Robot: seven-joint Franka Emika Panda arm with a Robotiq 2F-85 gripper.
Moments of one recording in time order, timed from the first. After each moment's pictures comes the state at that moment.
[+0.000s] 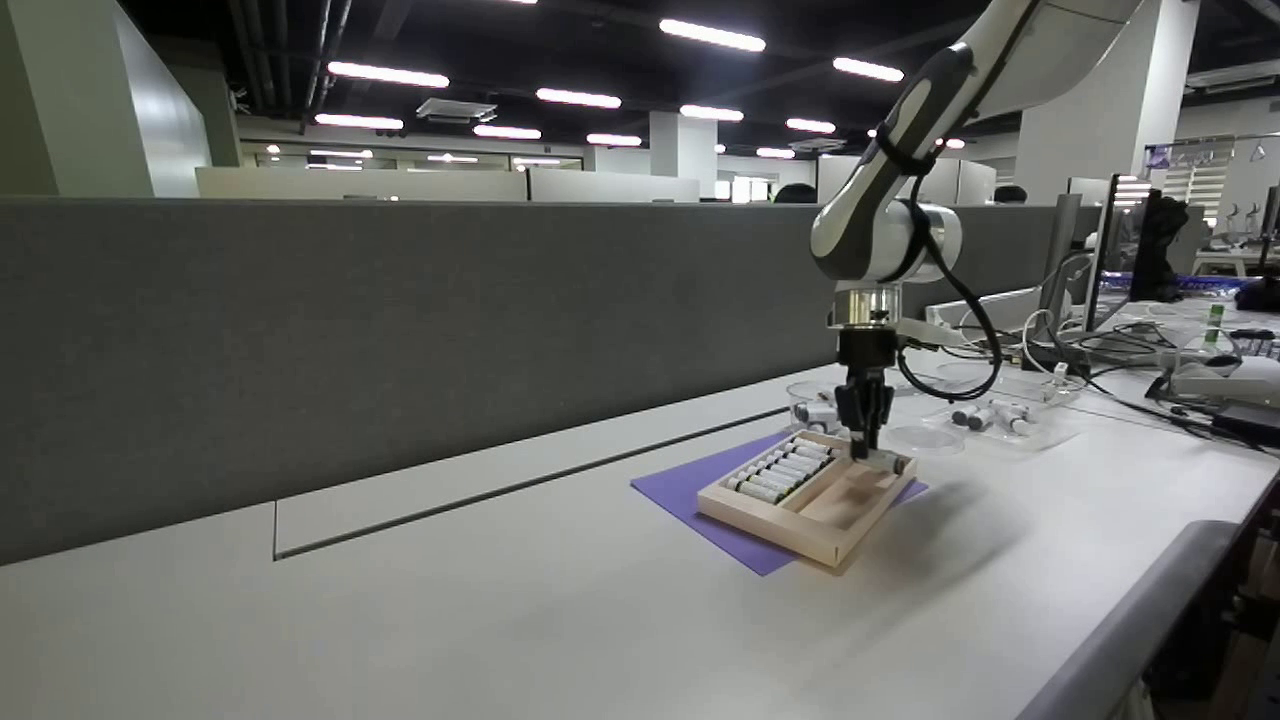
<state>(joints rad) -0.33 0.64 0.06 -1.91 0.14 2.34 -0.56</state>
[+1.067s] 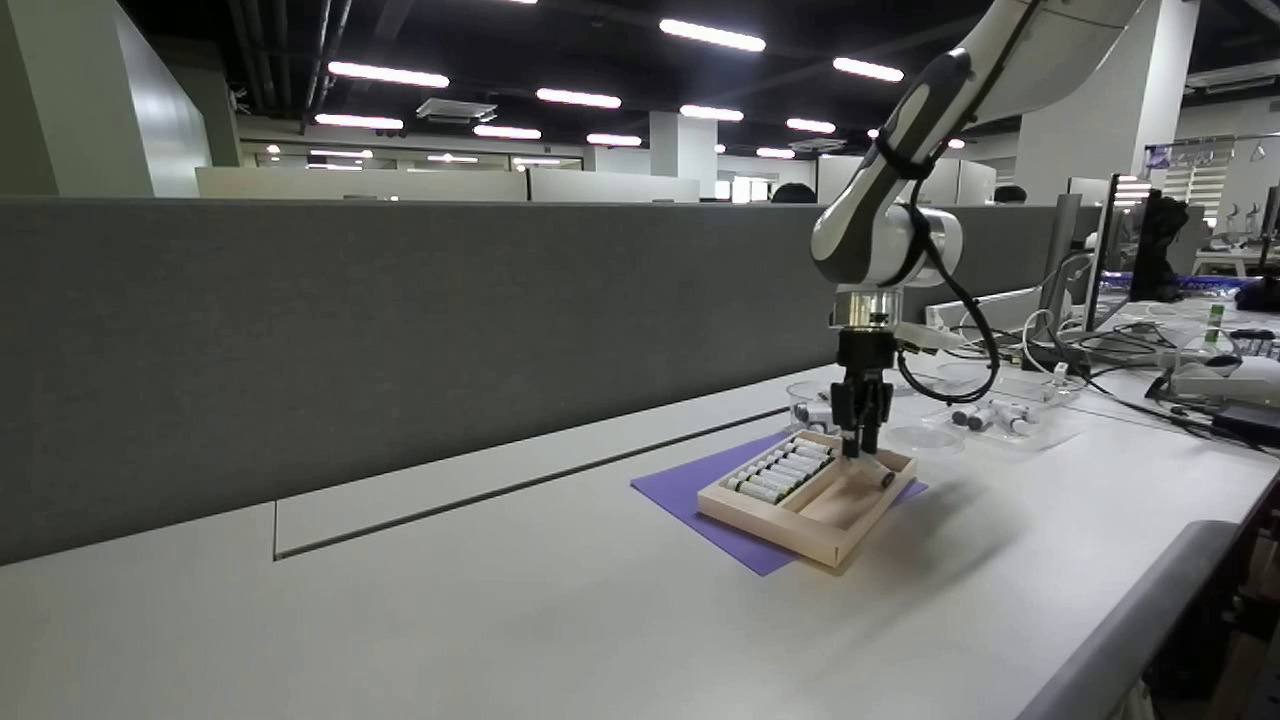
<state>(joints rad) -0.33 0.65 0.05 -1.91 0.16 2.39 -0.56</state>
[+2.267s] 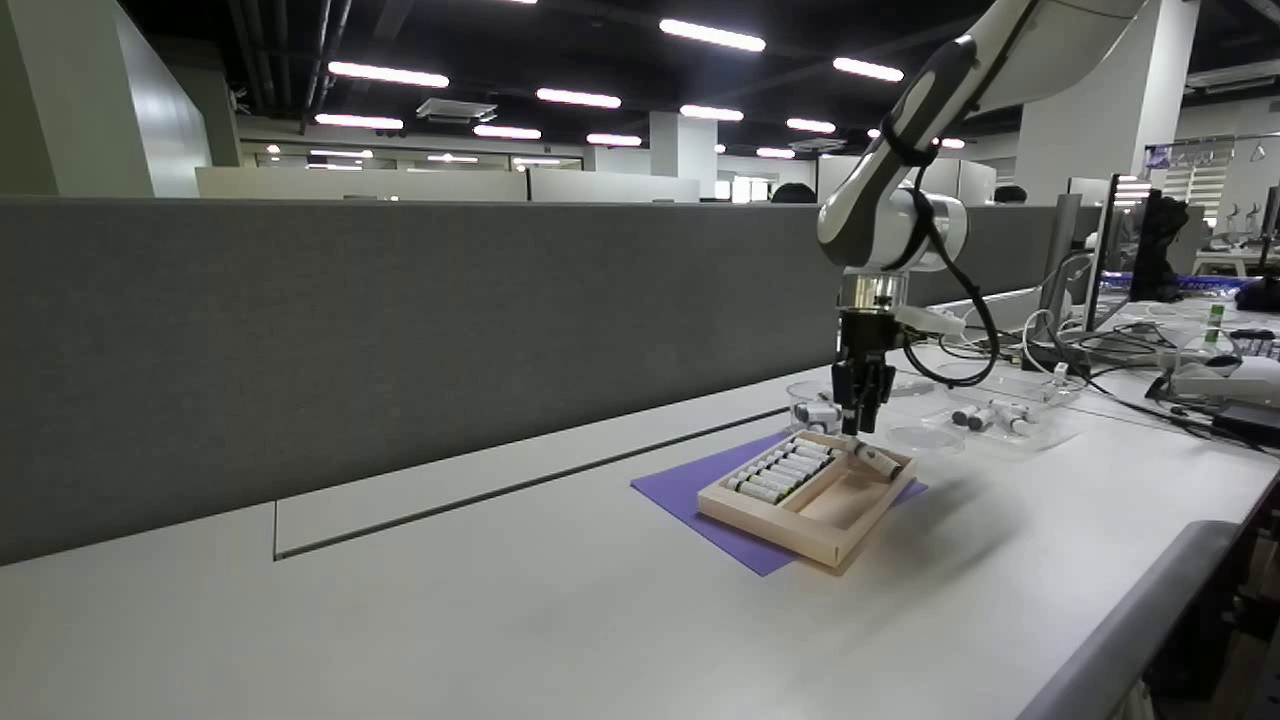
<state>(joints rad) -0.35 0.63 0.04 -1.87 0.19 2.39 -0.56</state>
